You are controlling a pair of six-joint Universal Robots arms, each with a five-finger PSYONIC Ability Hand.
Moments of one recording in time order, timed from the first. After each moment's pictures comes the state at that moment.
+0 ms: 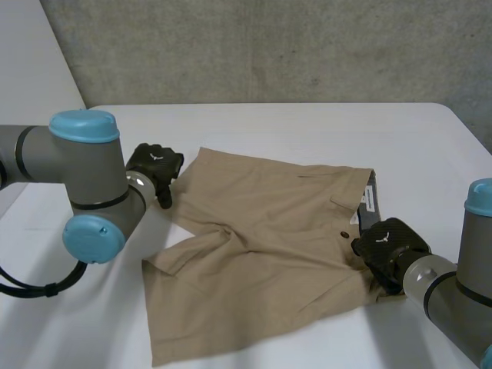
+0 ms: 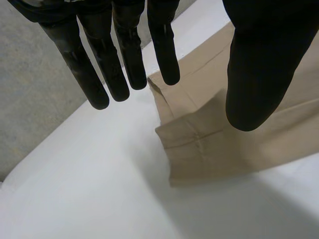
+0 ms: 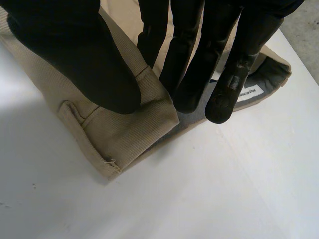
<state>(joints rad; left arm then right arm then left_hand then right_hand) 4.29 -2.27 -1.15 3.08 -1.63 3.58 1.91 -1.30 1.84 0.06 1.50 2.42 0.61 0.60 0.60 0.60 0.42 0.94 1.18 1.19 1.19 0.99</state>
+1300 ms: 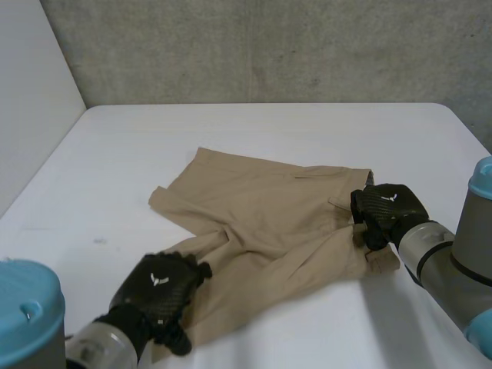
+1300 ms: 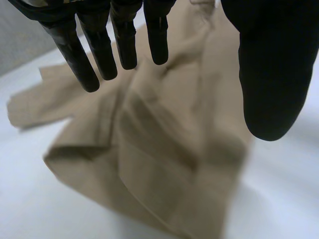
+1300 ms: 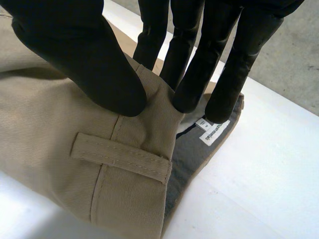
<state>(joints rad) 4.03 -1.62 -2.00 3.11 -1.66 3.28 1.91 -1.28 1.74 -0.07 1.49 2.88 0.36 0.37 0.37 0.37 0.20 0.94 1.18 1.19 1.19 0.99</state>
